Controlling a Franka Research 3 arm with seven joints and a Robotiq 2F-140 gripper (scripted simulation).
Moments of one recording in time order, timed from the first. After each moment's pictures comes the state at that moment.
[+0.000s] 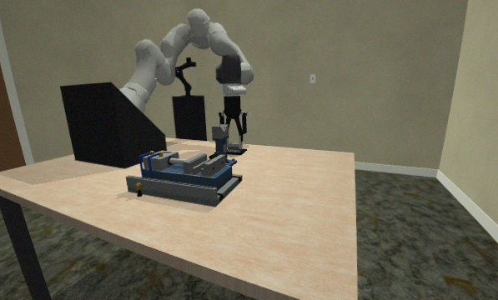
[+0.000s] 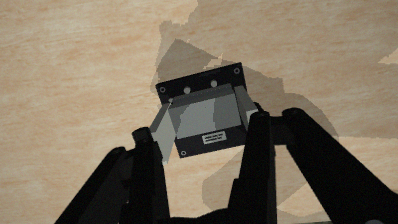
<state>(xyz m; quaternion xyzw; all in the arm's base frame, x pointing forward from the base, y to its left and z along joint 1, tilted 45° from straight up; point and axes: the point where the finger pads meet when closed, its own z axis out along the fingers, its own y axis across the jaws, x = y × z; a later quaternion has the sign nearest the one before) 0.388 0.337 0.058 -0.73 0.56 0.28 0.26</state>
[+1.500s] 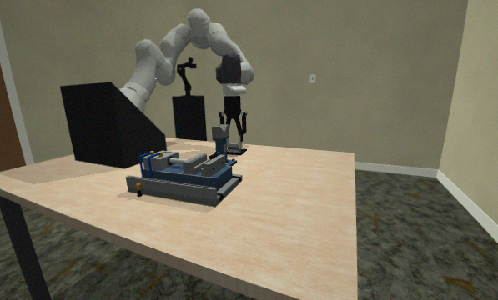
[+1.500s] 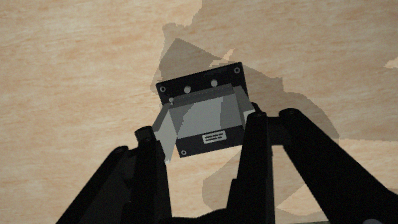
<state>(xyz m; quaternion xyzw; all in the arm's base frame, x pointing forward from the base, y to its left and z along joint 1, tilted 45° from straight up) 0.388 0.337 0.058 -0.73 0.56 0.28 0.26</state>
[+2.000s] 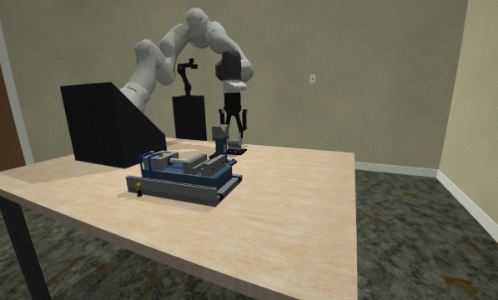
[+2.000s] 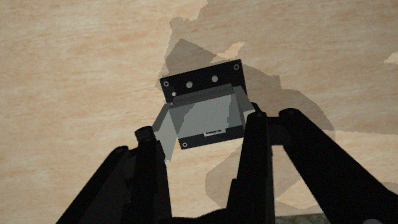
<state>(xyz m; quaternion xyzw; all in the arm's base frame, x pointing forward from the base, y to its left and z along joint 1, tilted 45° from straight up) 0.390 0.328 0.070 -0.74 0.56 0.28 0.27</state>
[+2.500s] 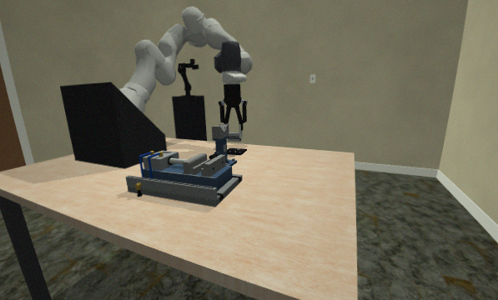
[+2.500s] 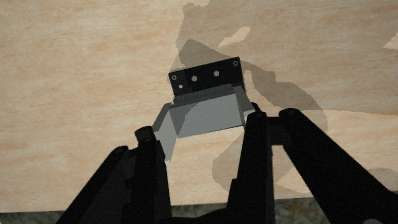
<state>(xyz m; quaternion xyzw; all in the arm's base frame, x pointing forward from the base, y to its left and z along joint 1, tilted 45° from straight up) 0.397 0.302 0.095 -0.74 0.56 0.27 0.27</state>
